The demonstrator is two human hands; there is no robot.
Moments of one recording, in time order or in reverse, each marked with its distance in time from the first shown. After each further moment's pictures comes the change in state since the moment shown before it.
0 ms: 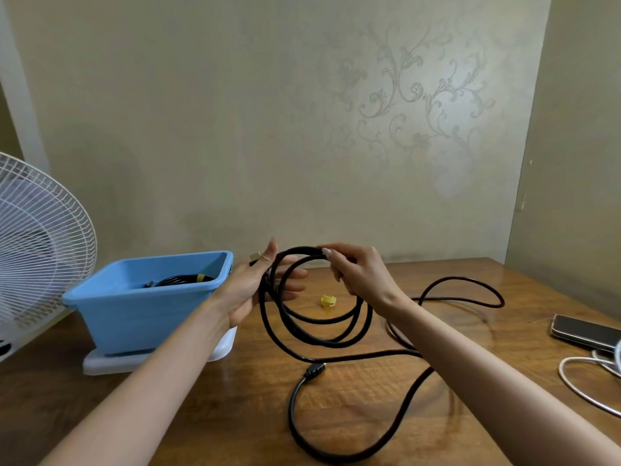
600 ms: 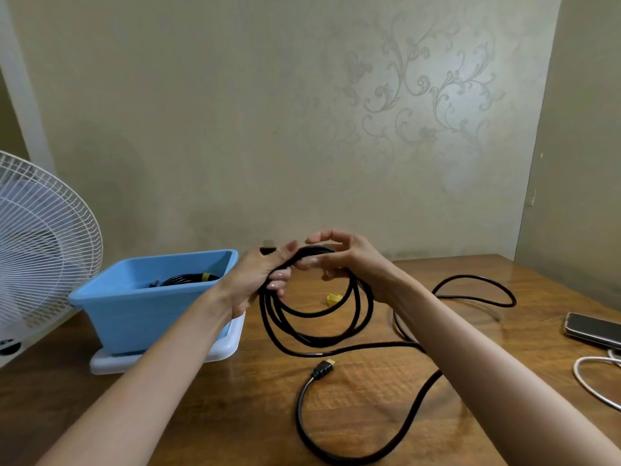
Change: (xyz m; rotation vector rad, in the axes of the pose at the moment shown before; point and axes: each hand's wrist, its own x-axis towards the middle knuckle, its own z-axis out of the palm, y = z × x) left_hand 0.000 0.018 0.003 0.039 -0.071 0.010; right_hand 0.026 -0.008 0.001 0.409 -0.291 0.207
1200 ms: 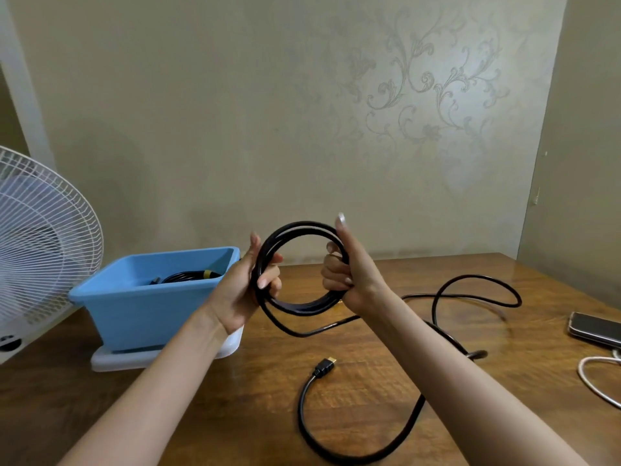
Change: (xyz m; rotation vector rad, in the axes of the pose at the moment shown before) left_hand -0.013 -0.015 -0.008 -0.346 0.068 -0.041; right_hand 0.004 0.020 0.030 0.662 0.242 0.133
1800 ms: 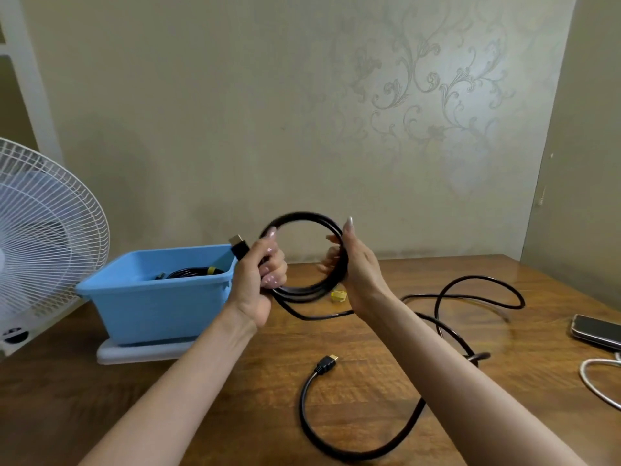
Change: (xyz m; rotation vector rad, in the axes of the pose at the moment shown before) left_hand 0.003 -0.009 0.016 -0.139 0.091 0.326; right_hand -0.018 0.001 0.013 -0.270 0.192 -0.186
